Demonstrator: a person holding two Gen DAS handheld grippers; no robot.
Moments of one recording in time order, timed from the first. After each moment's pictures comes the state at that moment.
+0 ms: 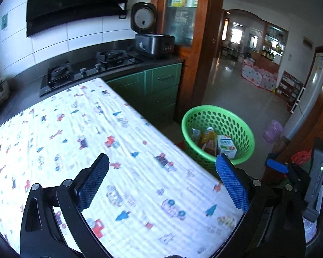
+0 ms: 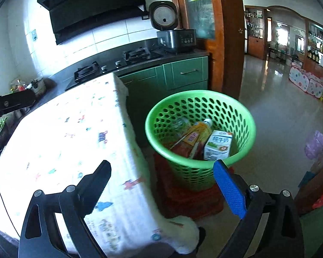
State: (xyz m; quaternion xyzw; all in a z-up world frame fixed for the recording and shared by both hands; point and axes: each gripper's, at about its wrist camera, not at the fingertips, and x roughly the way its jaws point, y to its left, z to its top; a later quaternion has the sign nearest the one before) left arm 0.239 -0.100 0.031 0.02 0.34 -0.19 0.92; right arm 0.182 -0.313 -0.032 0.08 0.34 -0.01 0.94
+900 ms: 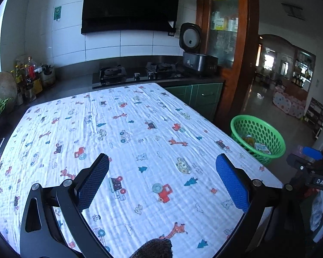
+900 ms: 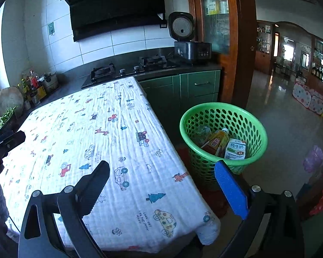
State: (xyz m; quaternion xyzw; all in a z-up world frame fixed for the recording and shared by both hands) left arm 0.162 0.018 0.002 -0.01 0.27 -0.07 0.96; right arm 0.148 -0.229 -0.002 0.04 0.31 0.00 0.95
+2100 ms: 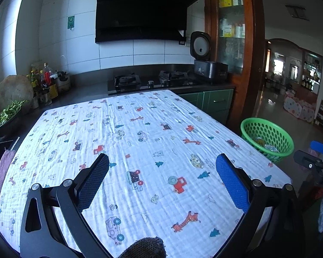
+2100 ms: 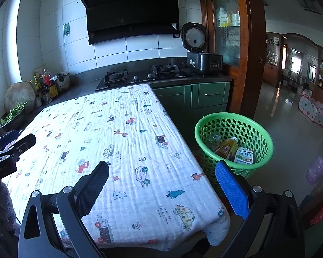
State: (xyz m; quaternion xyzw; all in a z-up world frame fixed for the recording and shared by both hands) left arm 0.123 0.032 0.003 -0.01 0.24 -0.03 0.97; right arm 0.122 -0.198 0.004 0.02 0.28 0.03 0.96
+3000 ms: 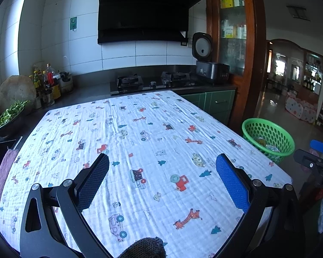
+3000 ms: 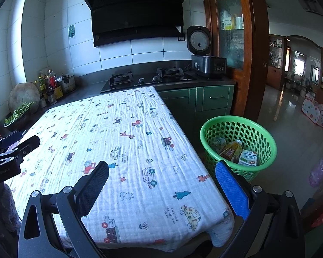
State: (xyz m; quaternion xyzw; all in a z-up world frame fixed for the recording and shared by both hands) left arm 0.116 0.035 0.006 -0.01 0.23 -0.02 0.97; right arm 0.119 -0.194 0.007 0.02 0.27 0.05 0.96
